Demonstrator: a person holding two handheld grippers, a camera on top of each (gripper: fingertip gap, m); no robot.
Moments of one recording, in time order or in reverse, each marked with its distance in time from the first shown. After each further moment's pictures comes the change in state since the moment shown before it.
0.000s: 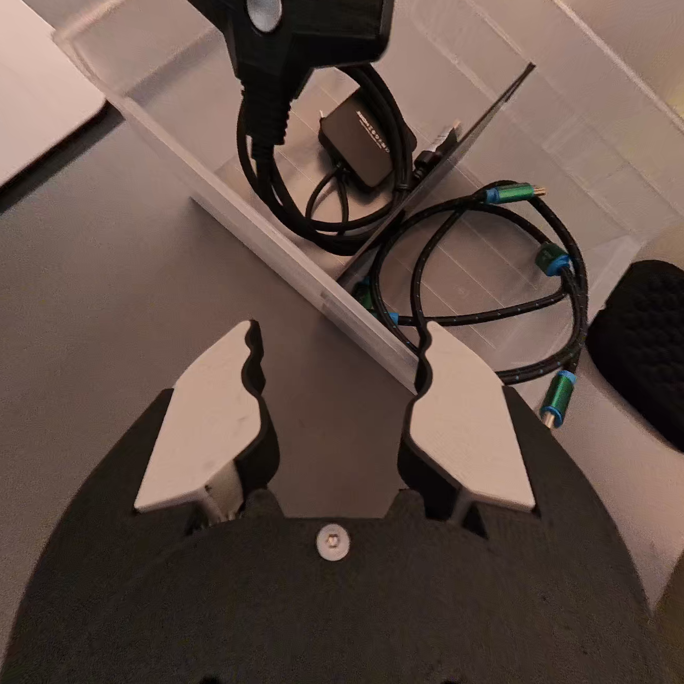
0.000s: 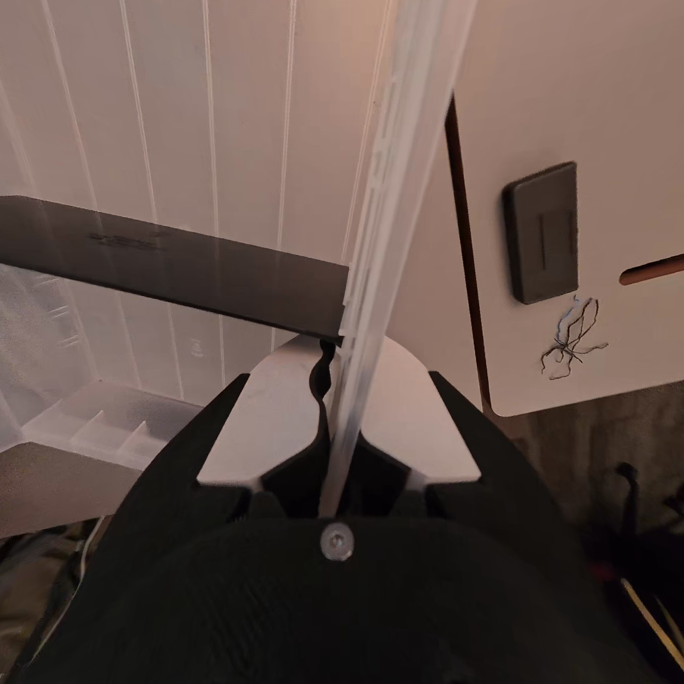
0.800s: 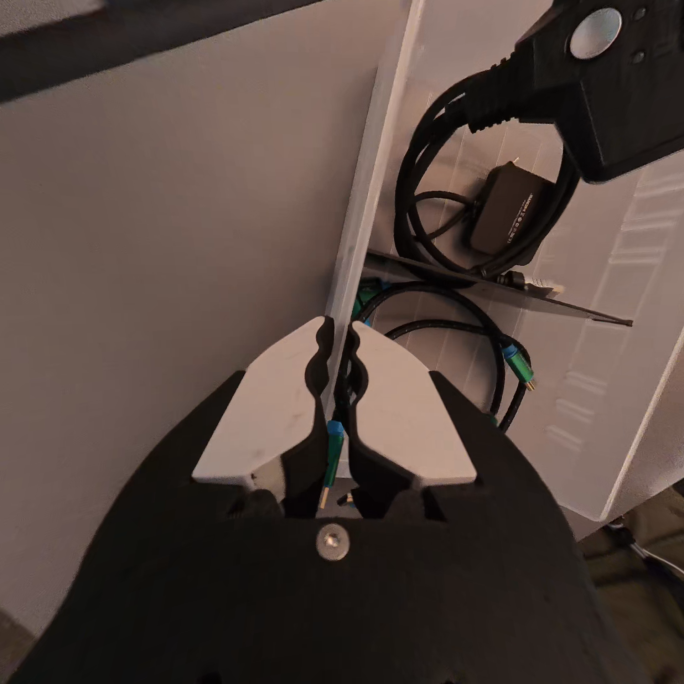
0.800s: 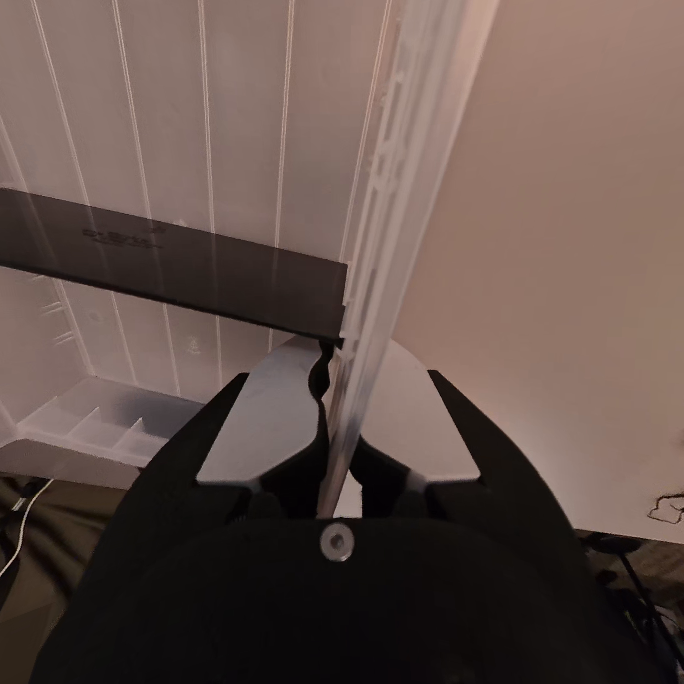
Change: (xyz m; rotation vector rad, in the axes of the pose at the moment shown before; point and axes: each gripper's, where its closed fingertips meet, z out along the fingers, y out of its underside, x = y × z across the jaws) left arm -0.231 0.137 -0.165 -0.234 -0.181 -0.446; right arm -0.127 0.030 0.123 -0.183 -0.122 -0.322
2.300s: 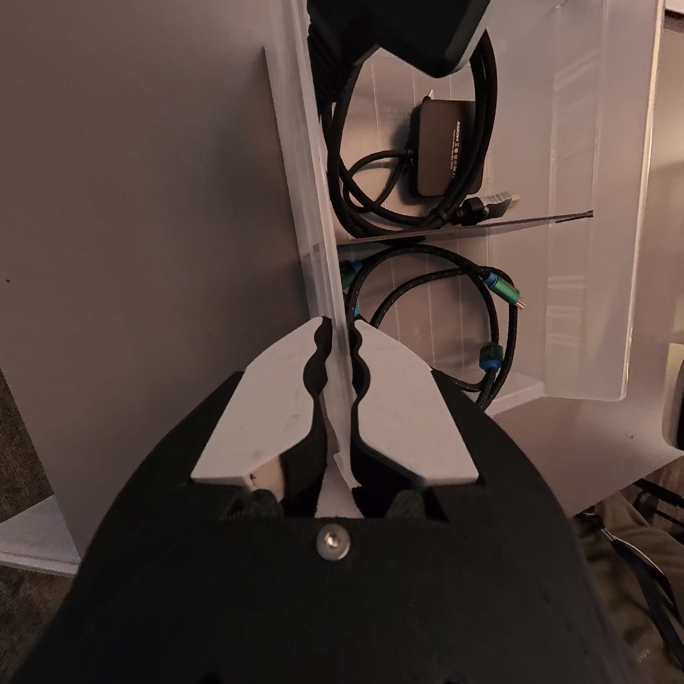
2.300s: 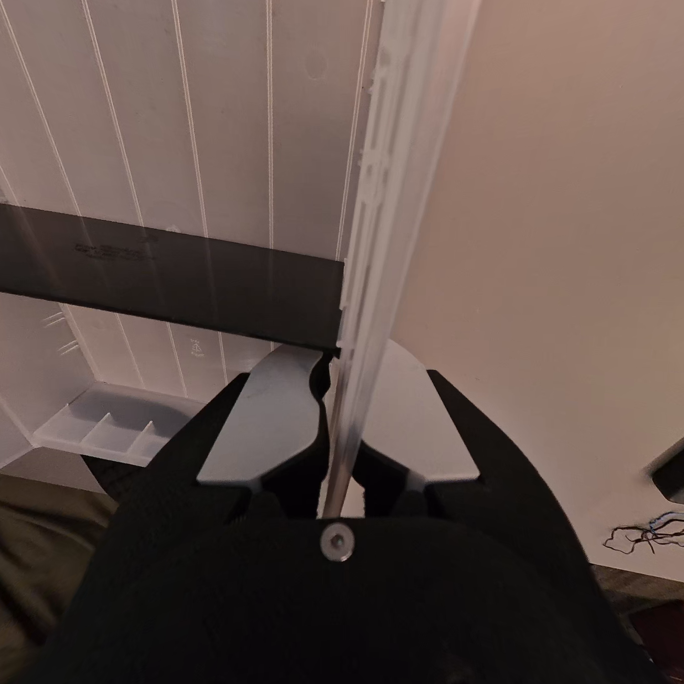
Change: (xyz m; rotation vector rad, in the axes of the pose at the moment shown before) left arm -0.098 0.086 -0.059 0.114 0.029 -0.268; right arm 0.017 -0.009 0.012 -0.003 -0.007 -0.086
